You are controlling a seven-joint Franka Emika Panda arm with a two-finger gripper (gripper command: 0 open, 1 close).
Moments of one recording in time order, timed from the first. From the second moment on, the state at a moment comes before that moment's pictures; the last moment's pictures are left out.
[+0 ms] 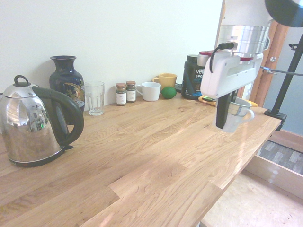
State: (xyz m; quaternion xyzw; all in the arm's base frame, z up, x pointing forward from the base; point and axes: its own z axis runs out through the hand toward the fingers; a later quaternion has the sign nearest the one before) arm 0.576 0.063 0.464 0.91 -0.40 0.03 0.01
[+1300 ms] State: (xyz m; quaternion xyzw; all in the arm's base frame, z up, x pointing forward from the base) arm 0.397 -0.043 0.306 0.90 -0.44 -0.02 0.01
